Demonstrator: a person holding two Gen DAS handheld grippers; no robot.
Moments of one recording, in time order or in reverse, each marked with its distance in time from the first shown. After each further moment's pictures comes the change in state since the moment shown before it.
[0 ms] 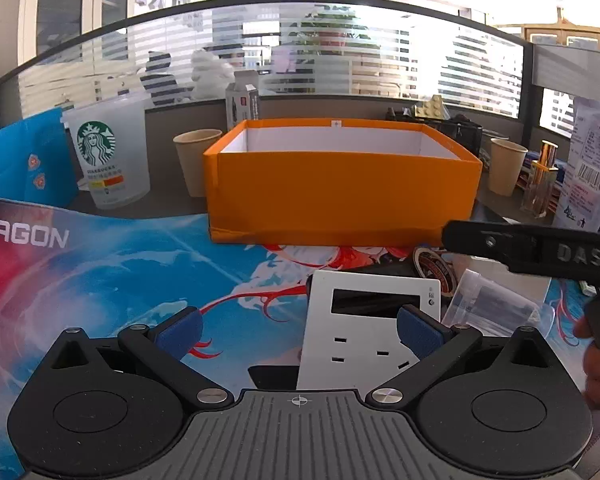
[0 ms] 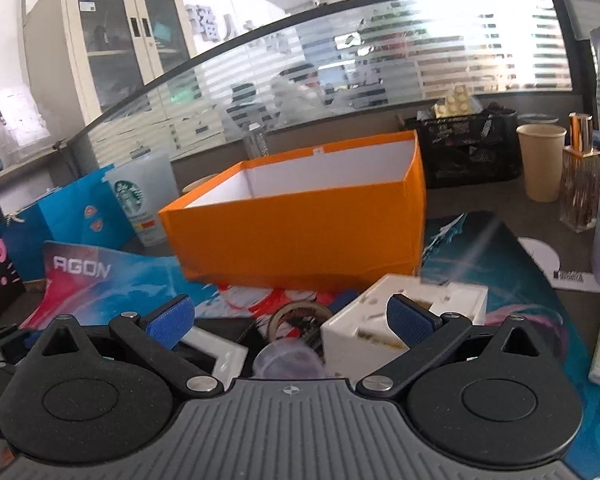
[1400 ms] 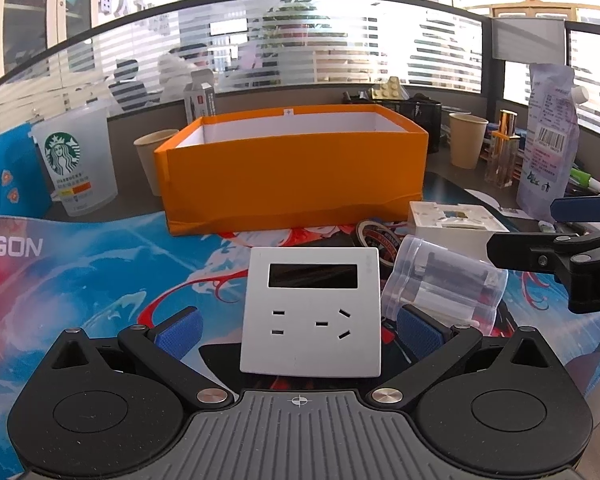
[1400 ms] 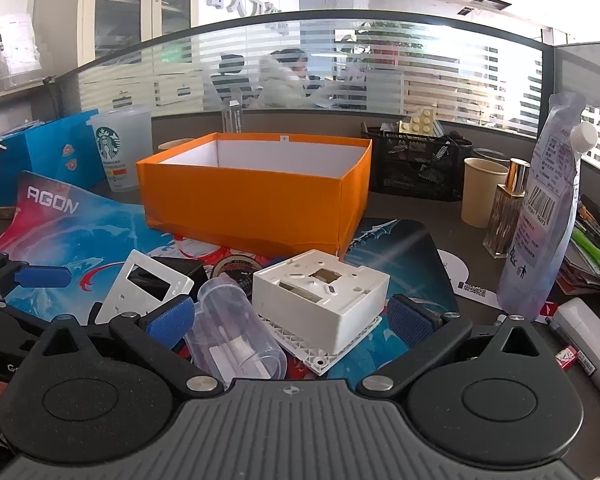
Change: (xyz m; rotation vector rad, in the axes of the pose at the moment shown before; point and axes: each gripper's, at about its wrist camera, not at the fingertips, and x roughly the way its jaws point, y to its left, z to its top) left arm -0.009 -0.030 -0.006 0.017 -0.014 -0.089; right arm -0.062 0.004 -0.007 -0.207 0.077 -0.137
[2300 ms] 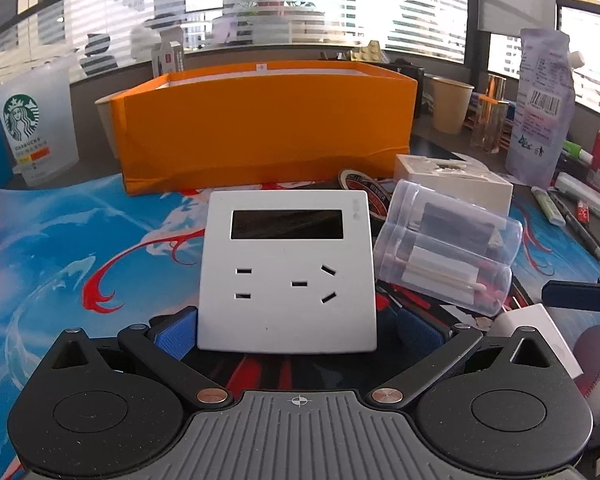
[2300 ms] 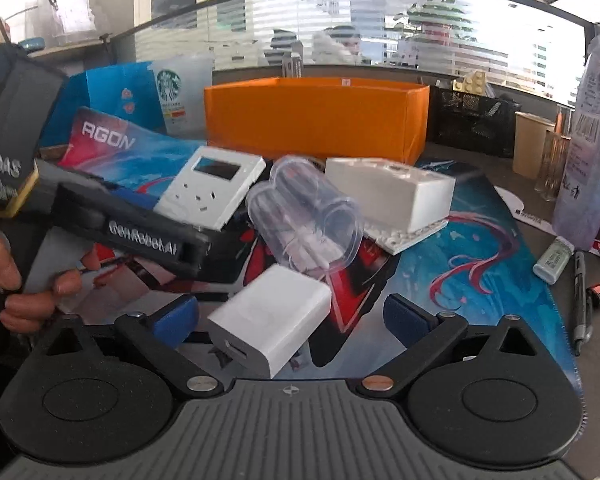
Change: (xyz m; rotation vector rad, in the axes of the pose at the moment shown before) left arm 0.038 0.000 -0.015 -0.015 0.069 -0.111; right arm 0.001 0.021 -0.083 -0.077 0.028 0.138
